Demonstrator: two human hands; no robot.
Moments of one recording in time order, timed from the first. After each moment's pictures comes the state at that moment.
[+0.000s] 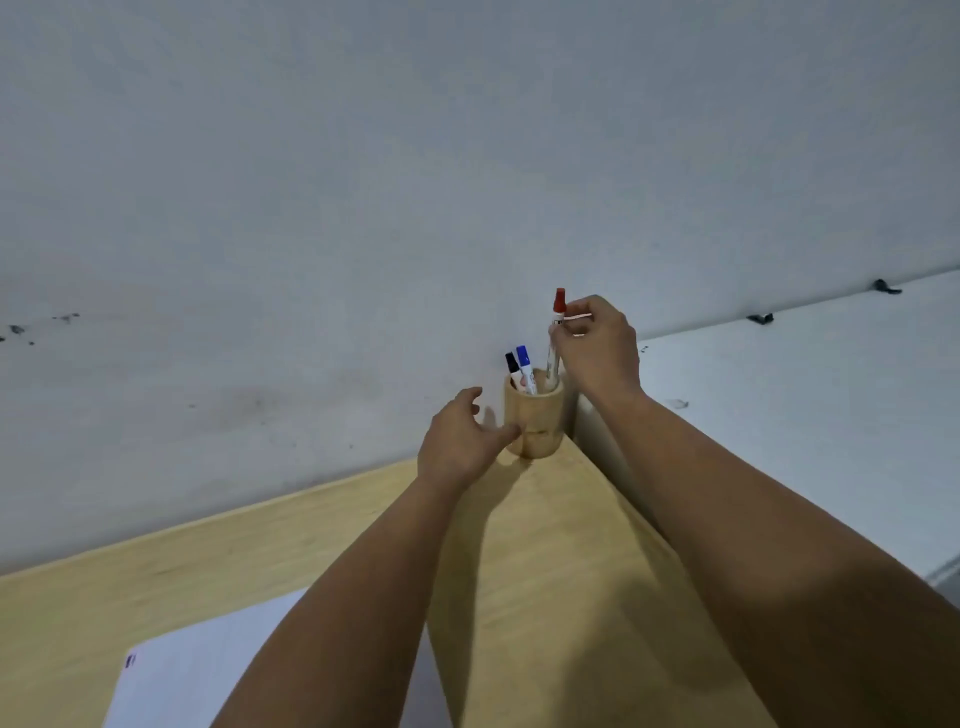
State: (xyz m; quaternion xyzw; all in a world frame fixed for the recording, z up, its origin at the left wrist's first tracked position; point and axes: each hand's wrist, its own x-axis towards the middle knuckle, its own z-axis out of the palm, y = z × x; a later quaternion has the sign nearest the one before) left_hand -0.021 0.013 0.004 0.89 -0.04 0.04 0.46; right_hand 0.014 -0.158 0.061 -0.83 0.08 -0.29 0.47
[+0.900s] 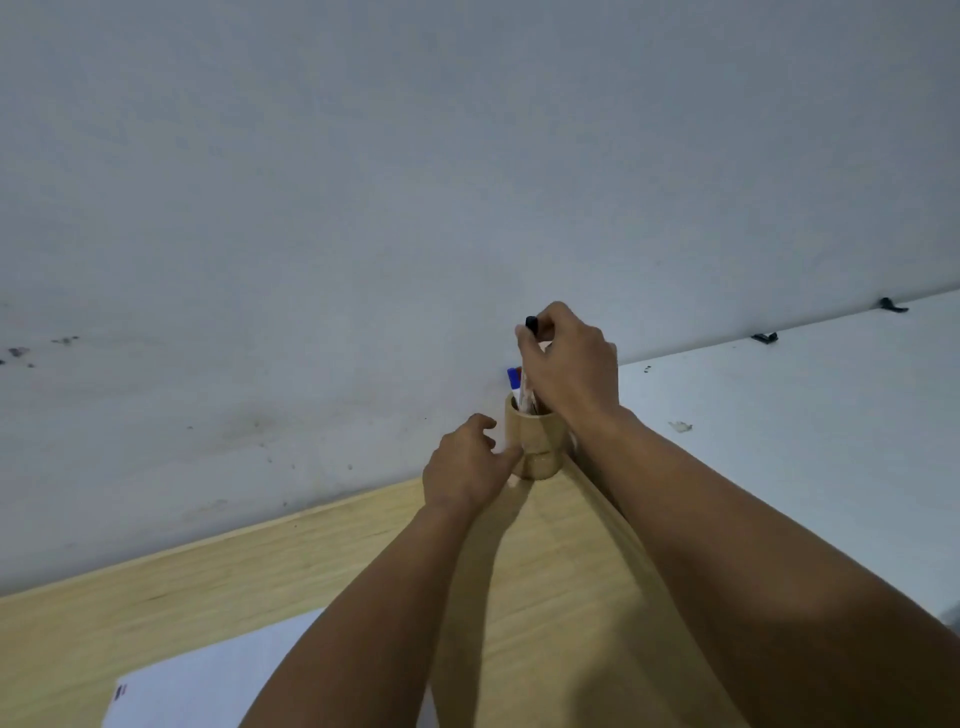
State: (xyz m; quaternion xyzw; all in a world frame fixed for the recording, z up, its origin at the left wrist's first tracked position) left_hand -0.014 0.002 -0.004 0.93 -0.02 0.08 0.37; right_hand 0.005 -0.129 0.077 -0.88 0.02 -0.34 0.34
